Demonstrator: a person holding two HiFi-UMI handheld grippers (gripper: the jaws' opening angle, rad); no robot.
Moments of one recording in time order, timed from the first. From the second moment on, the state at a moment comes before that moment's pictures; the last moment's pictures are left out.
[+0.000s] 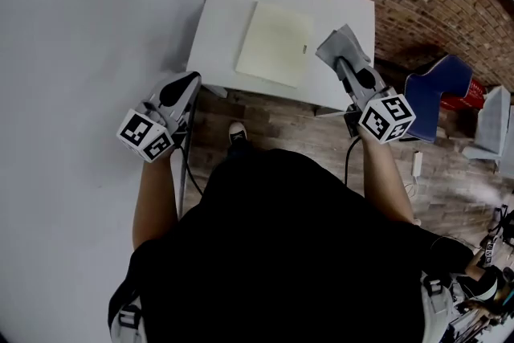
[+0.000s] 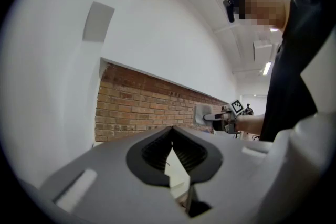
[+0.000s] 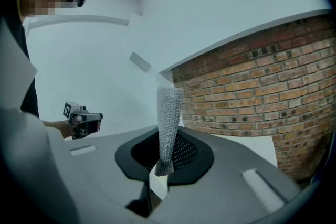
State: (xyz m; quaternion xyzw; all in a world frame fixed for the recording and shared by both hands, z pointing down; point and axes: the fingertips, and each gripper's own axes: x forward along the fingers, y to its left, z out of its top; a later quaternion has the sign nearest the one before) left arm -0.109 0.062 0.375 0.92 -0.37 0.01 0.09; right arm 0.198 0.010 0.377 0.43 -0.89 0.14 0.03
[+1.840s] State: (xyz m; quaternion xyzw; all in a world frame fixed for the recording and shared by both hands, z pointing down) left arm -0.216 -0.064 0.391 0.95 -0.27 -0.03 0.15; right arm 0.094 -0.051 0.371 0.51 -0.85 0.15 0.06
